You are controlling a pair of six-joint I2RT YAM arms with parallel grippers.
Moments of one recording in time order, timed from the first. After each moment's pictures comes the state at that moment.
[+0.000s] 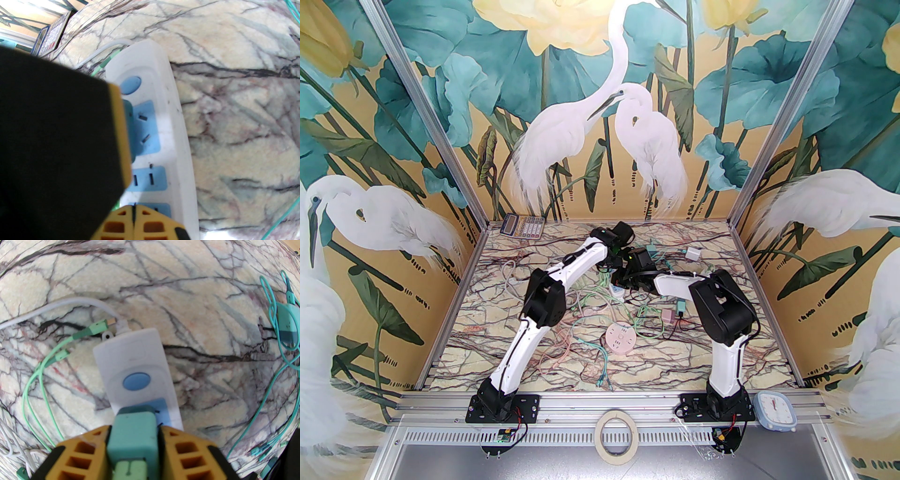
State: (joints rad) left arm -0.65 2.45 2.32 -1.13 -0.26 -0.65; right arm 0.49 1.98 1.13 0.05 -0.35 0.64
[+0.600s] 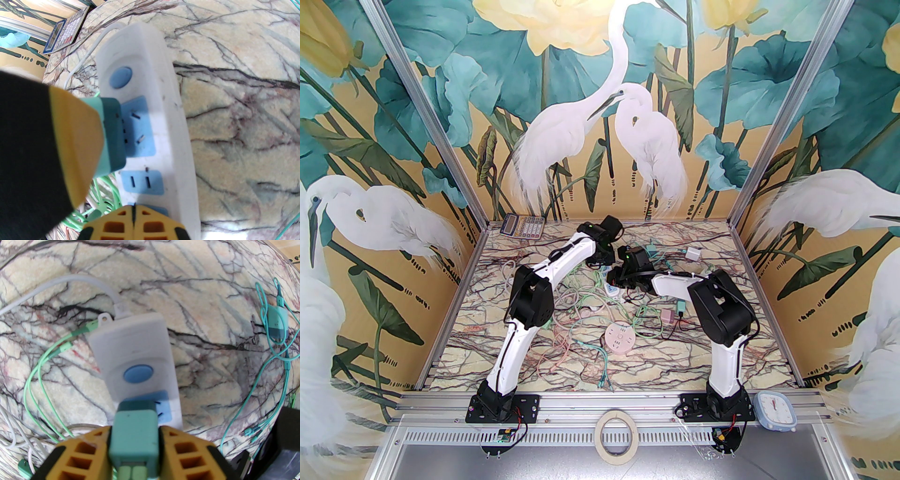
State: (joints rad) left arm -0.64 2.39 2.30 -1.16 -0.22 -0.65; right arm 0.51 1.98 1.15 0.07 -0.39 0.64
